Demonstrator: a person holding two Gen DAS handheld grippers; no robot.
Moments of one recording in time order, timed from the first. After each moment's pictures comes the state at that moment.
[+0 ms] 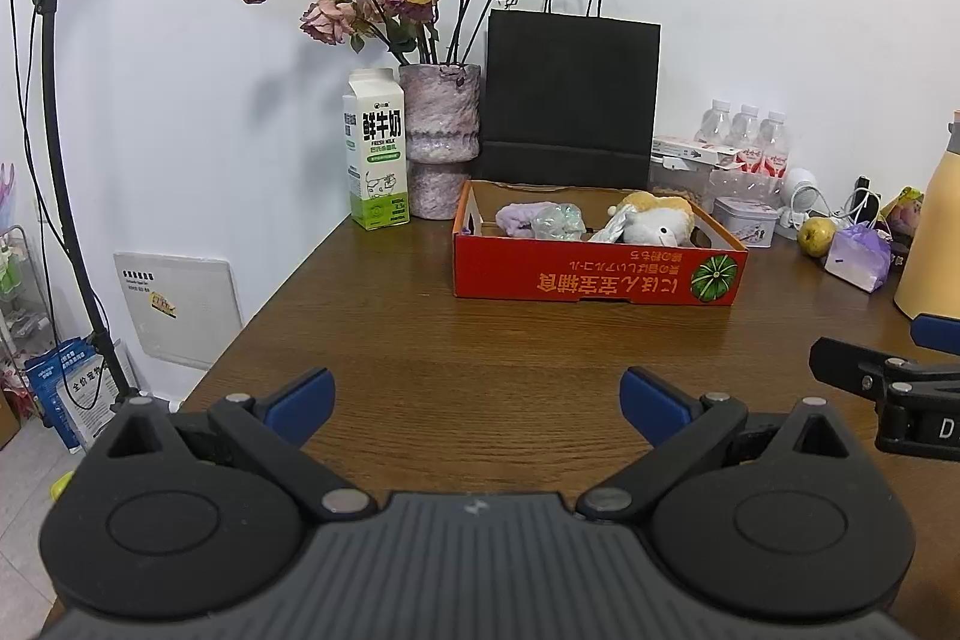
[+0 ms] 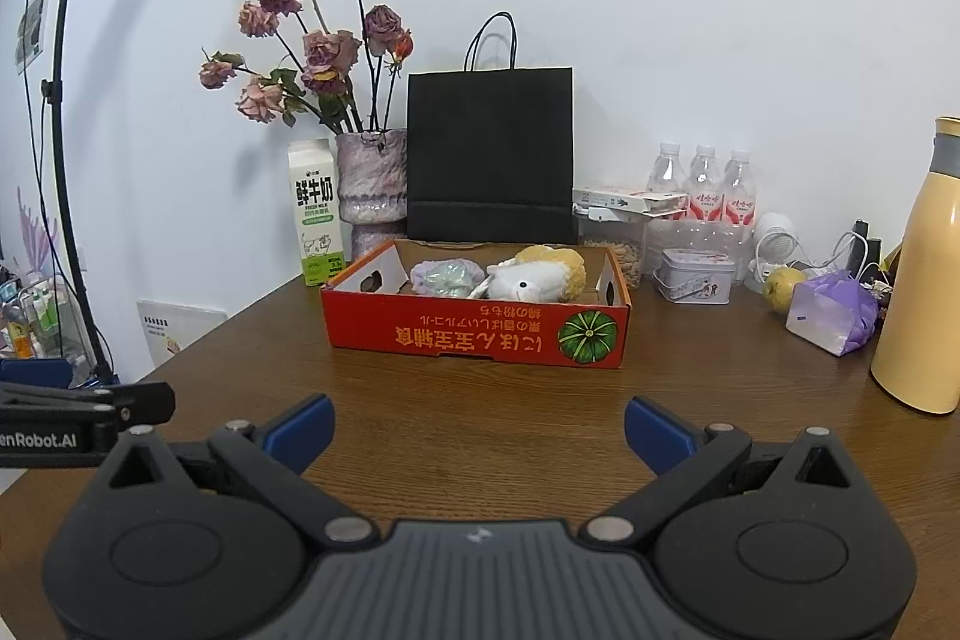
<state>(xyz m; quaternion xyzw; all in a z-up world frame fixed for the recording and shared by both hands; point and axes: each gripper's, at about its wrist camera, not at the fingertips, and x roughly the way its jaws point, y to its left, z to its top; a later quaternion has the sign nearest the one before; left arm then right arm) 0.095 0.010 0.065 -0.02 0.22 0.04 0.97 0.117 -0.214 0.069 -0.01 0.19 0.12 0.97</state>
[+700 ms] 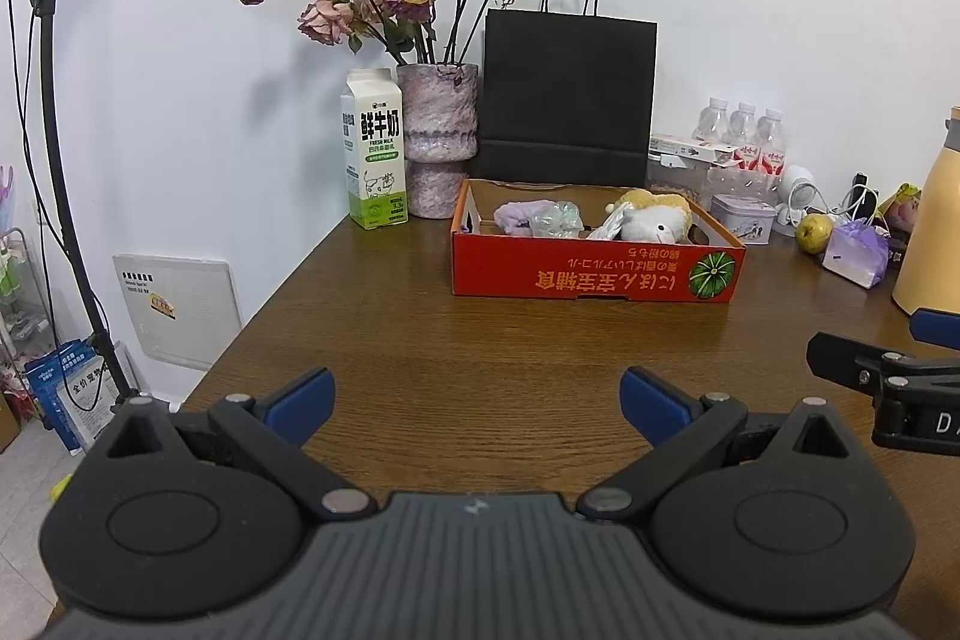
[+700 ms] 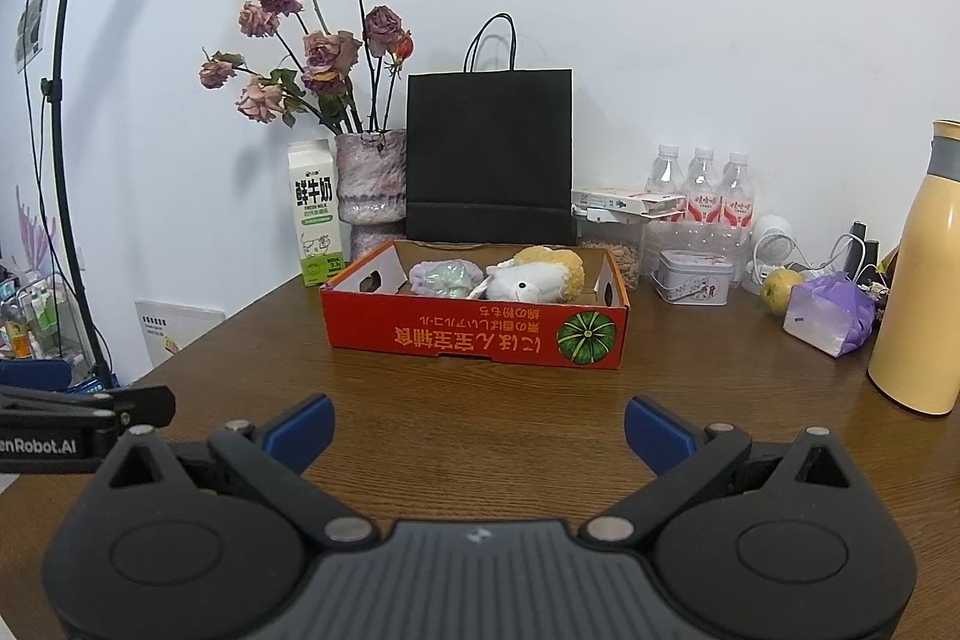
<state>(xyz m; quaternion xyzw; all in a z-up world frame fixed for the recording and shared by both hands) 0.093 0.008 0.065 -0.01 0.22 0.04 0.97 0.116 -0.215 0.069 -0.01 0.19 0.12 0.97</state>
